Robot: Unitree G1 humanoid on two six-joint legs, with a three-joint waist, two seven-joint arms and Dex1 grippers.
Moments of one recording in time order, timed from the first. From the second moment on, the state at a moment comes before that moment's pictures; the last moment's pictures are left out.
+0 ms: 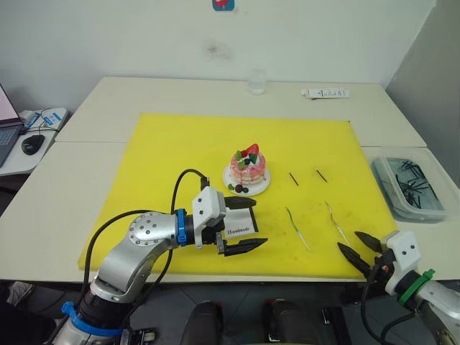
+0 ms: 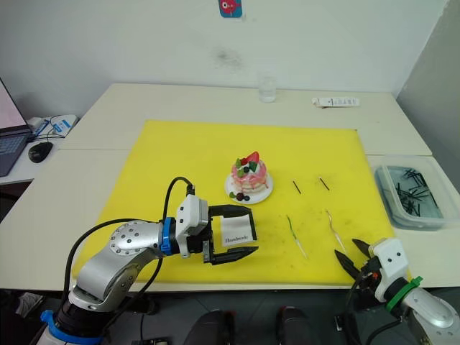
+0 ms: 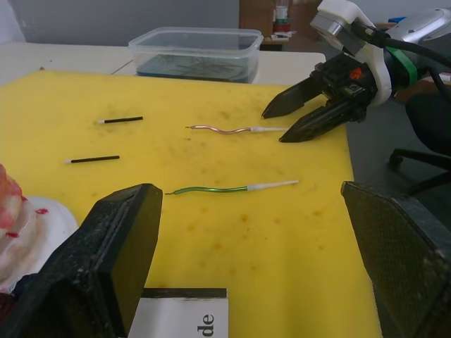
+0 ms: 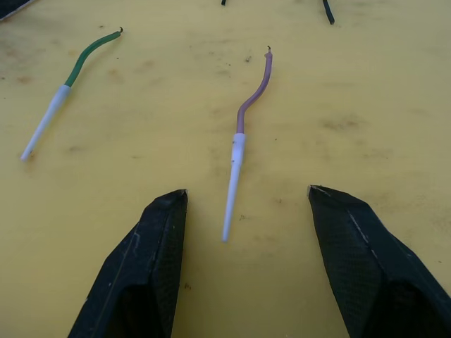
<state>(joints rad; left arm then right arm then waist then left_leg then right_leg) -0.22 0.56 -0.19 -0.42 -0.43 0.38 -0.95 0.45 -0.53 -0.27 -0.44 0.34 0.27 0.63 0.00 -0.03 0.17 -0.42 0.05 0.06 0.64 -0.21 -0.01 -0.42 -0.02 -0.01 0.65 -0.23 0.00</state>
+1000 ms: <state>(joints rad) -0.44 0.26 0.02 -0.37 -1.04 0.91 -0.58 0.03 -0.50 -0.20 -0.56 0.41 0.29 0.56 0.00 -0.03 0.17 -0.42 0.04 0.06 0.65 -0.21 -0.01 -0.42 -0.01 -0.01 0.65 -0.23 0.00</state>
